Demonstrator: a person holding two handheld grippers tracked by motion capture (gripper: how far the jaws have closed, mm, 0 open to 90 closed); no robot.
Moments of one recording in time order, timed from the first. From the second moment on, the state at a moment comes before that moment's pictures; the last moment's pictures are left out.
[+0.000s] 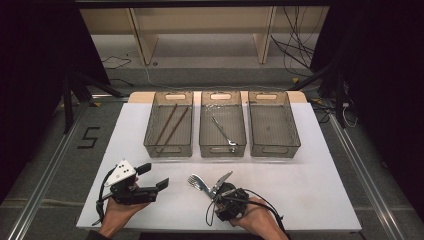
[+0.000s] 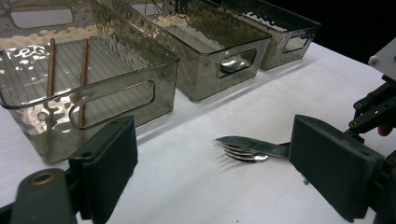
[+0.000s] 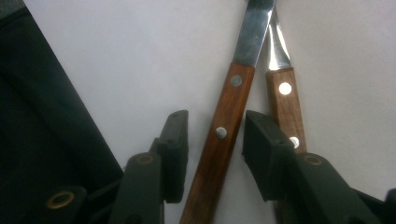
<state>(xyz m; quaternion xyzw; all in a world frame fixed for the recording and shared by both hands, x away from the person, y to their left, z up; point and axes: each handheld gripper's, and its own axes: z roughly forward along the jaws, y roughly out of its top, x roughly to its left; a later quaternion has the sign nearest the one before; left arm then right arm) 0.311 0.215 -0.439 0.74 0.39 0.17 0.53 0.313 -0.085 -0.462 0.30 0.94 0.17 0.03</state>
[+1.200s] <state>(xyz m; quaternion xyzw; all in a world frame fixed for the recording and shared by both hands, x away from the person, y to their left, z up) 0.311 0.214 -0.439 0.74 0.38 0.17 0.53 0.323 -0.071 -0.460 0.31 0.94 0.12 0.03</state>
